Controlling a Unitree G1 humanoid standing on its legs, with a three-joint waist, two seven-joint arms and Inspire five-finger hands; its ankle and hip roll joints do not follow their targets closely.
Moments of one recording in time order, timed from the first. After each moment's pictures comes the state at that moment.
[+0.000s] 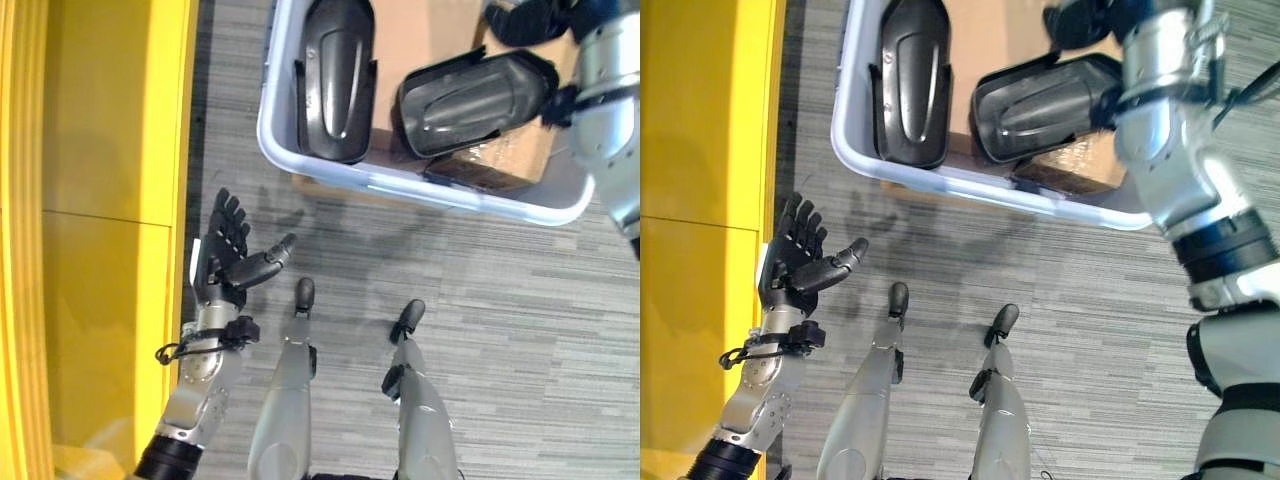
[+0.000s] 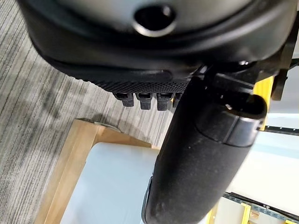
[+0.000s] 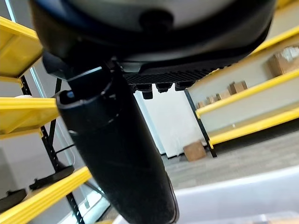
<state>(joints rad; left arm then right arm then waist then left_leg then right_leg) -0.07 0.45 -0.17 -0.04 -0.61 -0.26 0.30 -1.13 -0.95 0.52 0.28 -0.19 -0.03 -0.45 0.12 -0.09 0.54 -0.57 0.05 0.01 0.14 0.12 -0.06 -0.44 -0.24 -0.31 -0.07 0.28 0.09</state>
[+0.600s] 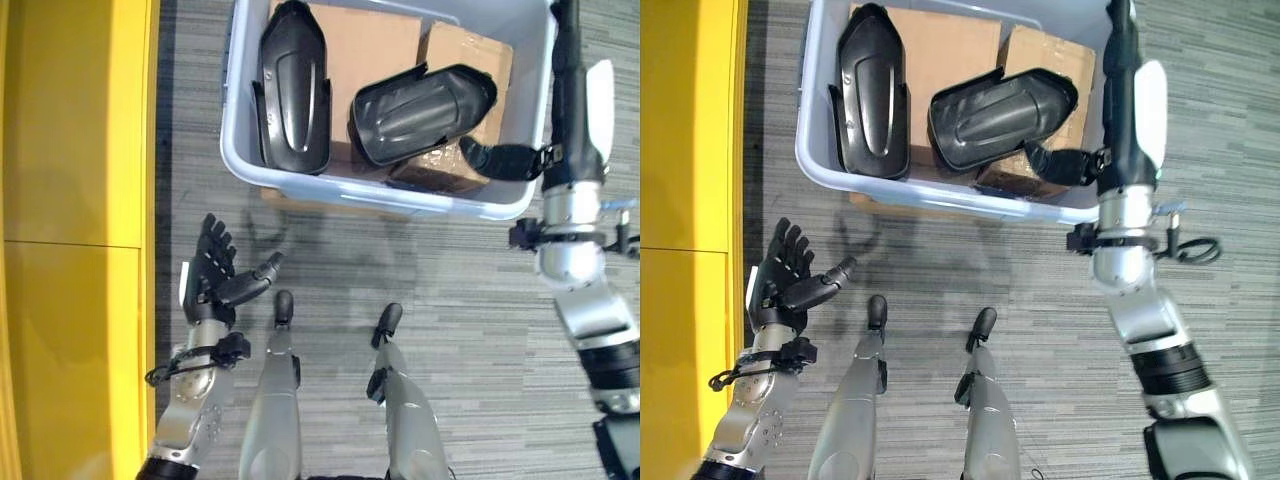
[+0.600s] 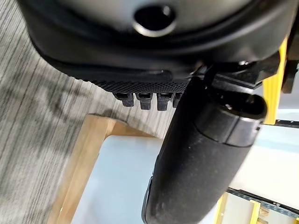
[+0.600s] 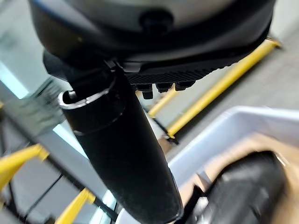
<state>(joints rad) 0.03 0.41 -0.12 -0.05 -0.58 -0.21 0.30 -0.50 -0.60 0.11 0.00 -0.03 -0.09 -0.42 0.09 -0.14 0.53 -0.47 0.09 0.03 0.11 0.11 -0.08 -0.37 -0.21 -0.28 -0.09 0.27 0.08</state>
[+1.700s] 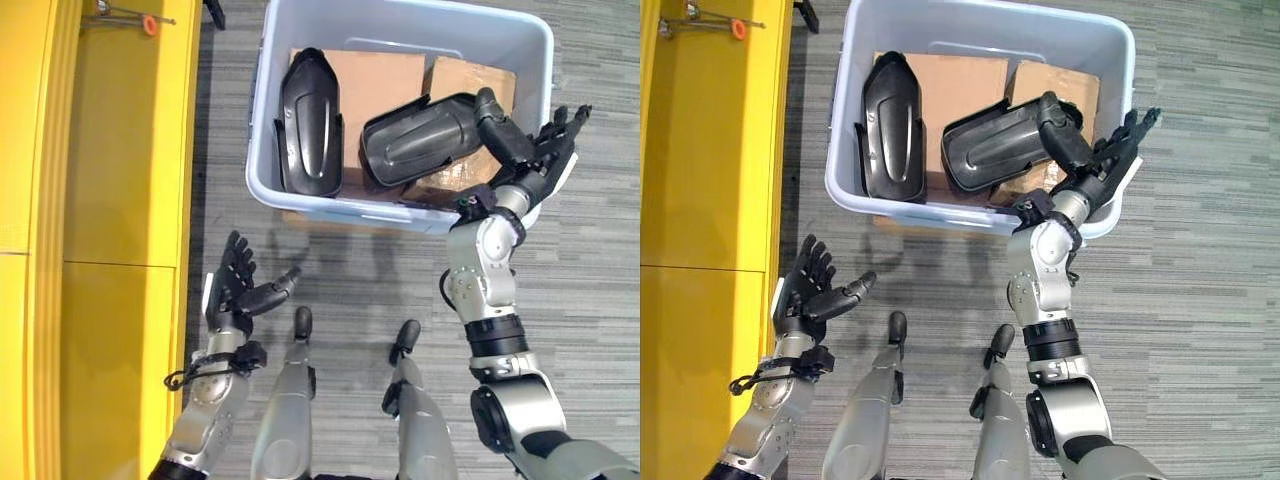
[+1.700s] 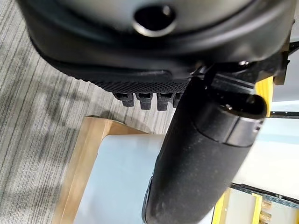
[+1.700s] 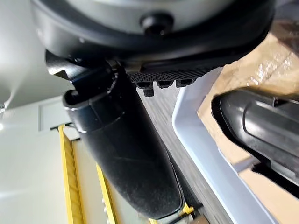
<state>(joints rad) 0.02 0.41 -0.23 -0.04 -0.59 -0.19 0.35 -0.77 -0.13 -0.03 0.25 0.51 -0.29 -0.82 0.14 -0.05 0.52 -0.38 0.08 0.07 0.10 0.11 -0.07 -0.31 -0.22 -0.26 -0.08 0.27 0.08</state>
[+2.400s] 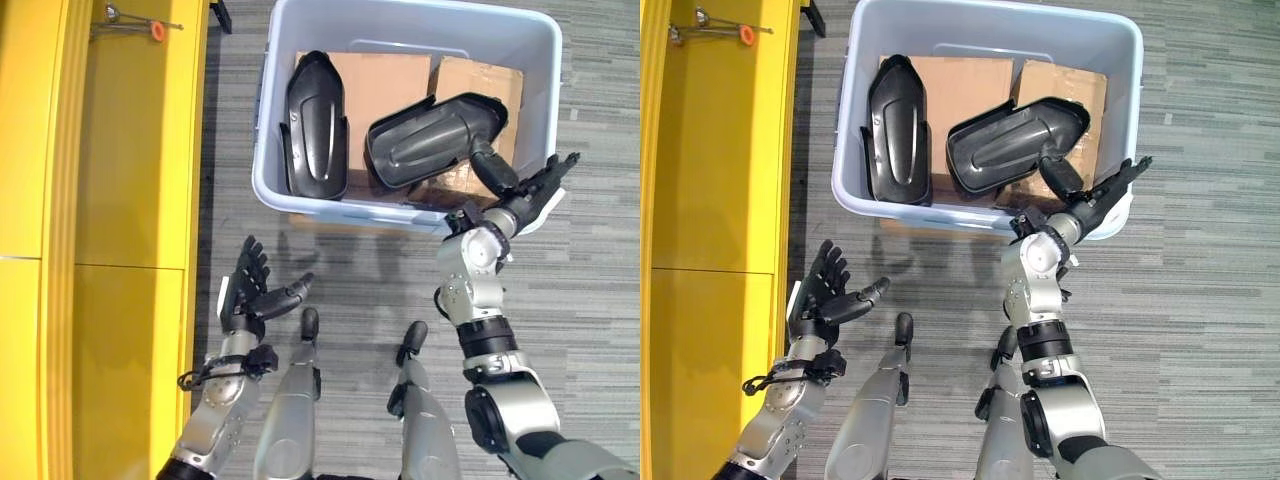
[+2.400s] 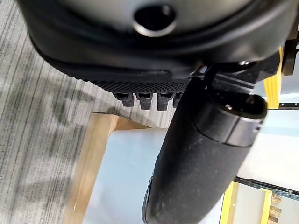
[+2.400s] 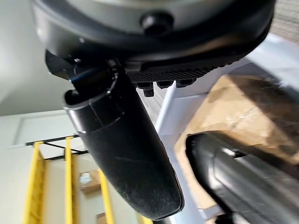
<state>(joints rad) 0.01 0.41 -0.29 -0.02 -0.58 -0.19 0.37 -0.78 -0.09 -0.04 0.47 0.47 -0.28 -0.88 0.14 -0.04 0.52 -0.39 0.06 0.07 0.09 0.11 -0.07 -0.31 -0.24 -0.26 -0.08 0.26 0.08</state>
